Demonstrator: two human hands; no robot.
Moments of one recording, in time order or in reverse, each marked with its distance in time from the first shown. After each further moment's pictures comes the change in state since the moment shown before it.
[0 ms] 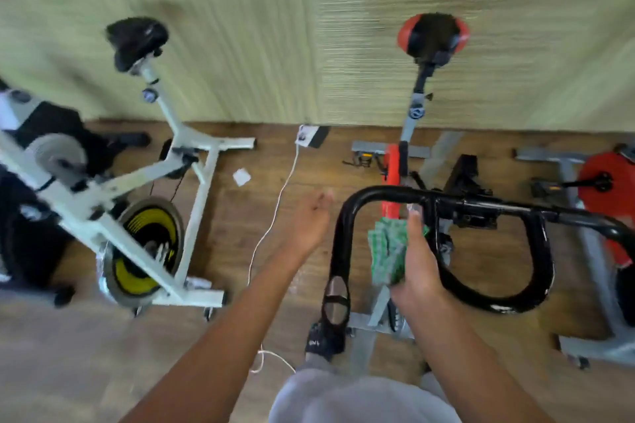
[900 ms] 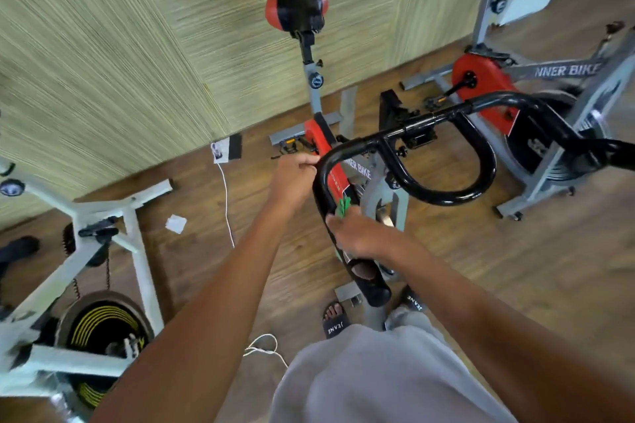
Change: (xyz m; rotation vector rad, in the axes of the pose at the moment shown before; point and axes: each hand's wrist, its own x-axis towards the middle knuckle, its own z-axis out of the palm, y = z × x) left_hand 0.055 0.012 0.000 0.119 -0.342 0.220; right_hand -0.049 0.033 0.058 -1.039 0.046 0.021
